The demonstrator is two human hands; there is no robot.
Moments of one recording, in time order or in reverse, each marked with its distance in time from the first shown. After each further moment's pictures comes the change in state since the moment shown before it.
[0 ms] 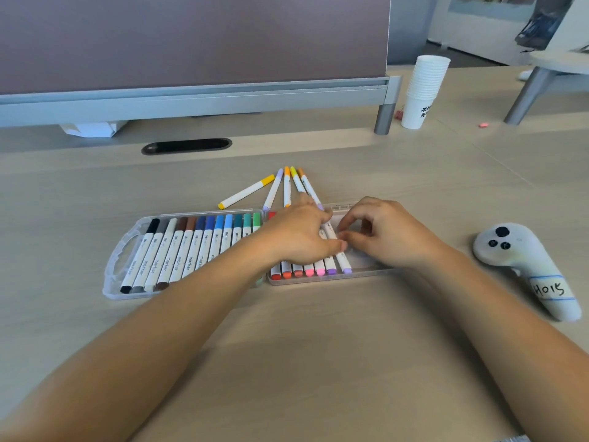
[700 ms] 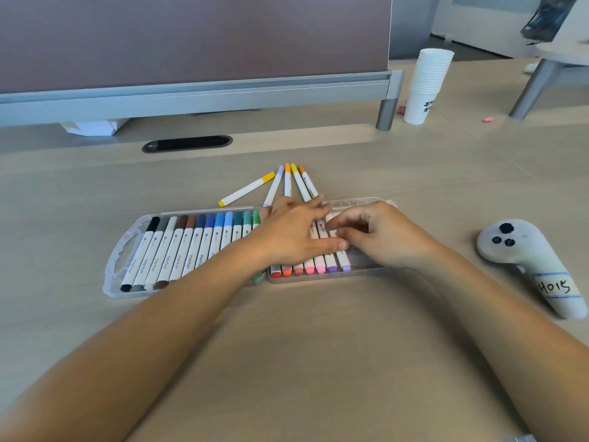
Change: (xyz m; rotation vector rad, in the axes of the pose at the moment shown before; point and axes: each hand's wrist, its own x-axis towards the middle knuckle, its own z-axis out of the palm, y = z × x) left_hand -0.002 -0.013 0.009 0.034 0.045 0.015; right_hand -0.003 -0.010 0.005 0.280 -0.084 0.115
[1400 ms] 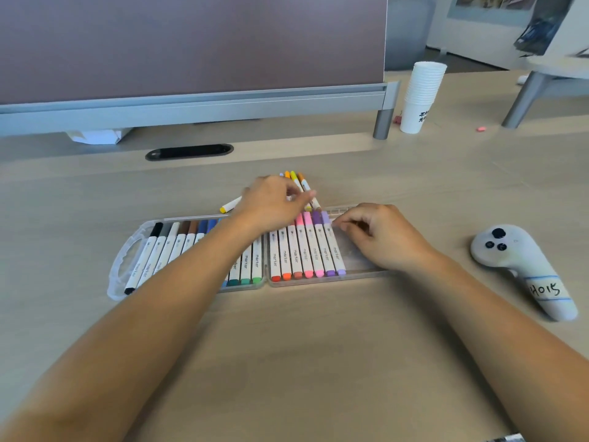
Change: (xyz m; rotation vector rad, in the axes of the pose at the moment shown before) left_hand 0.034 -0.030 -0.023 -0.138 0.311 -0.154; right_hand 0.002 0.007 -0.001 -0.234 0.172 -0.115
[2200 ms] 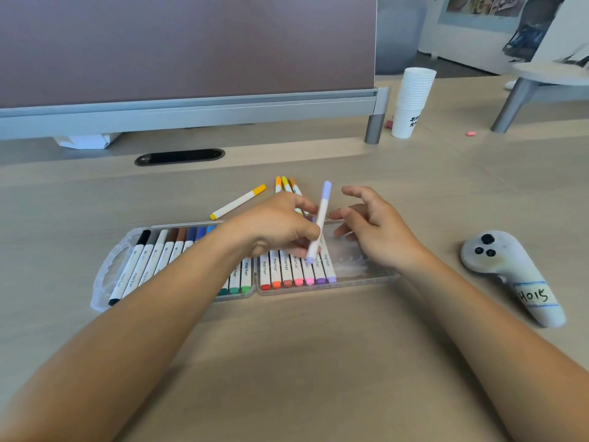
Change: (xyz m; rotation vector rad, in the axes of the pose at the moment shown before) left_hand -0.028 0.037 -0.009 -0.817 -0.434 -0.215; right_hand 0.006 -0.002 -0.001 0.564 0.096 0.244
